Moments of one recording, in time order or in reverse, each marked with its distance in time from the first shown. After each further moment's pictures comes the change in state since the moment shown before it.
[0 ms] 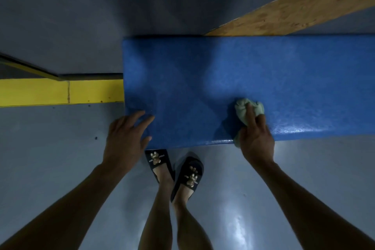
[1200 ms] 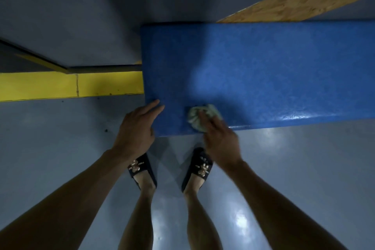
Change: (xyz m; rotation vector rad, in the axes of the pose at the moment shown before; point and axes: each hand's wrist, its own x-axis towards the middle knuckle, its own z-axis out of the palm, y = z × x) left_hand -0.012 -0.046 -0.009 -0.305 -0.138 0.057; right_hand -0.067 -0.125 0.046 0.000 -0.069 -0.322
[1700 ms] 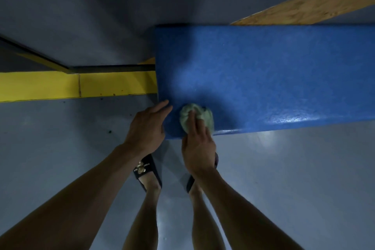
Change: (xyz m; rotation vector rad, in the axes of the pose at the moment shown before) left_hand 0.012 -0.020 -0.010 -0.035 -0.024 0.031; right_hand 0.012 -0.108 0.034 0.149 0.001 0.248
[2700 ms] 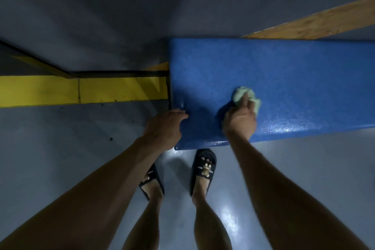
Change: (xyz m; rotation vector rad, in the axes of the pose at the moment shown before) left_hand 0.031 -0.020 -0.018 -0.063 -0.186 -0.011; right_hand 0.104 0.020 -0.037 -0.091 0.190 0.511
